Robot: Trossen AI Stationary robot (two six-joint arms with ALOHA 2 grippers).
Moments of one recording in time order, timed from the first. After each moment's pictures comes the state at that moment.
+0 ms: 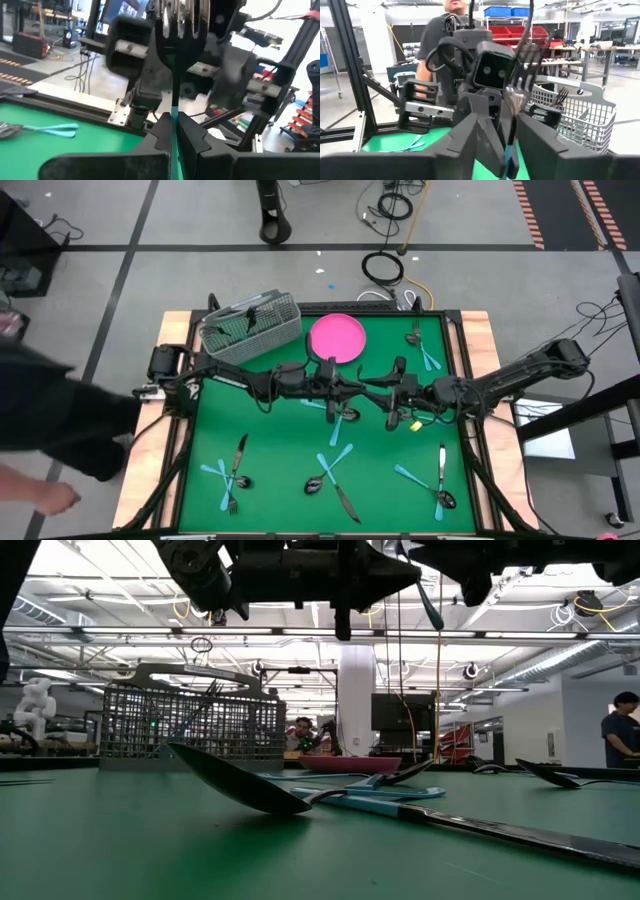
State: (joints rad) left arm 0.00 1.84 1.04 0.87 0.06 -0.27; right arm 0.26 1.06 0.46 0.71 0.44 0.04
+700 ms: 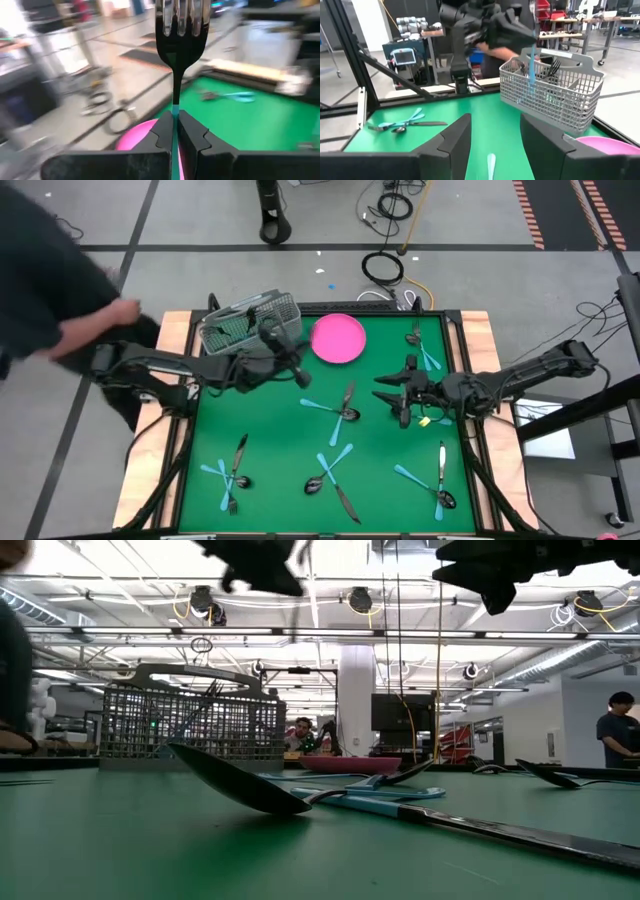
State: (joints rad) left arm -0.02 1.33 0.97 0.09 -0.71 -0.05; right arm 0.26 0.87 0.46 0.34 0.45 0.14
